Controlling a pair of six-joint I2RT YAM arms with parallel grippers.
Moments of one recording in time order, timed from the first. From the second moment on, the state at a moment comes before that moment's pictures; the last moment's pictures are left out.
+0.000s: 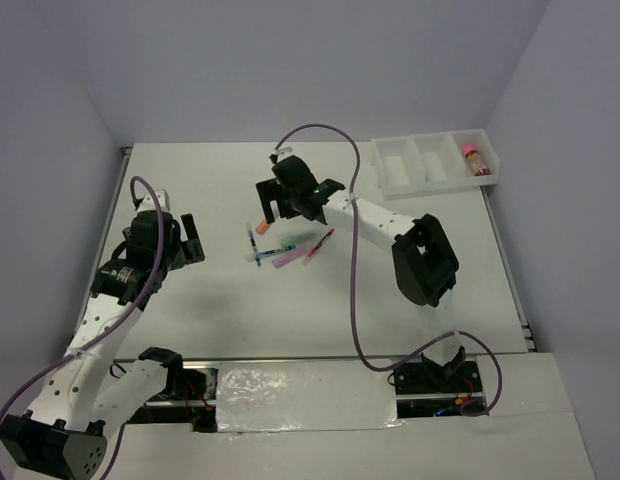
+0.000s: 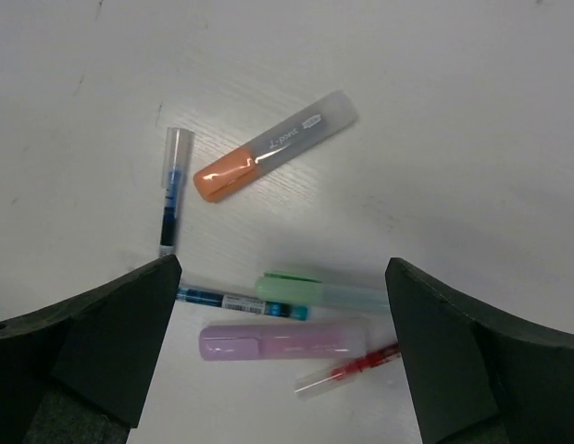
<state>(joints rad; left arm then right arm) -0.22 0.84 0.89 -0.74 -0.33 -0.37 0.73 1.99 1.65 -0.37 0.19 0.27</state>
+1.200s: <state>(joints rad) -0.22 0.78 0.89 -0.73 -0.30 -0.37 0.78 2.57 2.27 -0.66 0.45 0.61</state>
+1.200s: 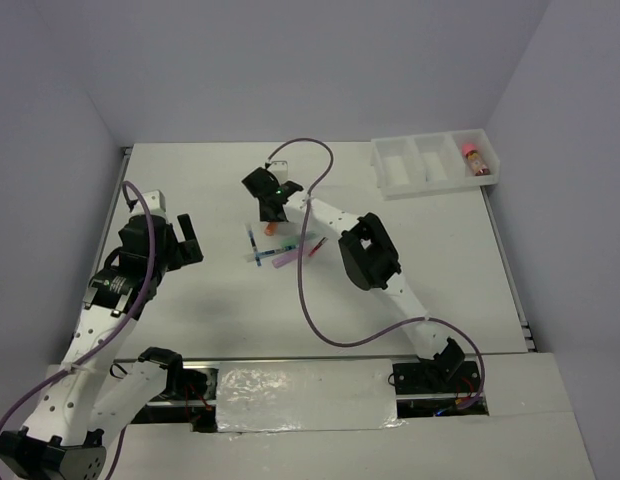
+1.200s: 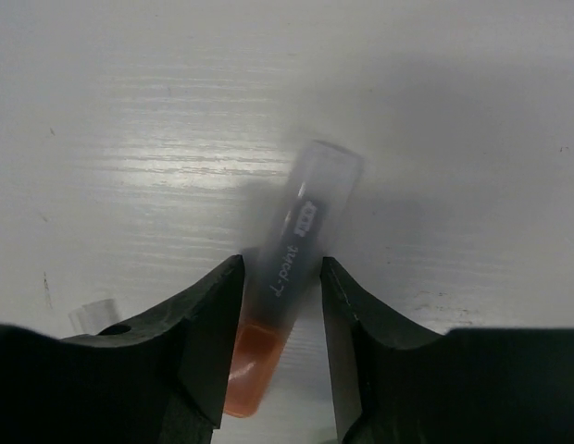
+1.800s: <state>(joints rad) -0.22 0.77 0.89 -0.73 -0.28 -0.36 0.50 2.33 1.95 -0.36 -0.04 0.66</state>
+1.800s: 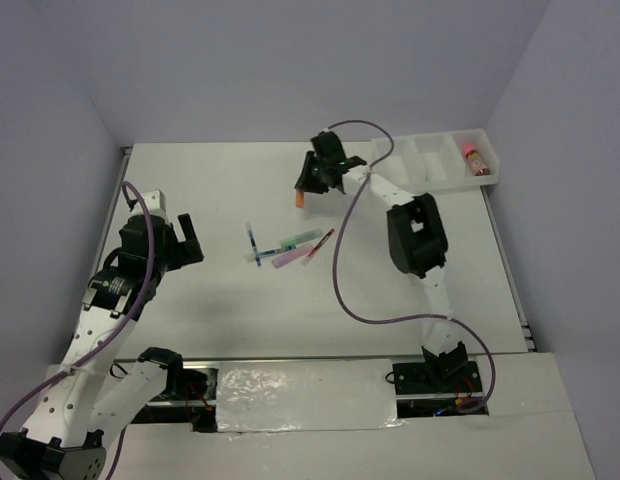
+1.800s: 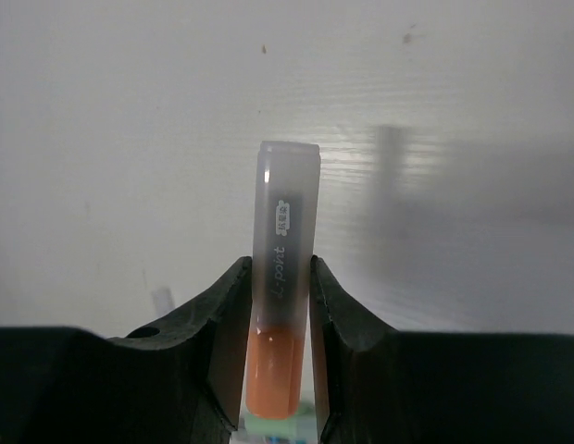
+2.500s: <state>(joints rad) -0.39 1.34 1.30 -0.55 -0.10 -0.38 -0.16 2.19 1.91 -0.40 -0.14 0.04</state>
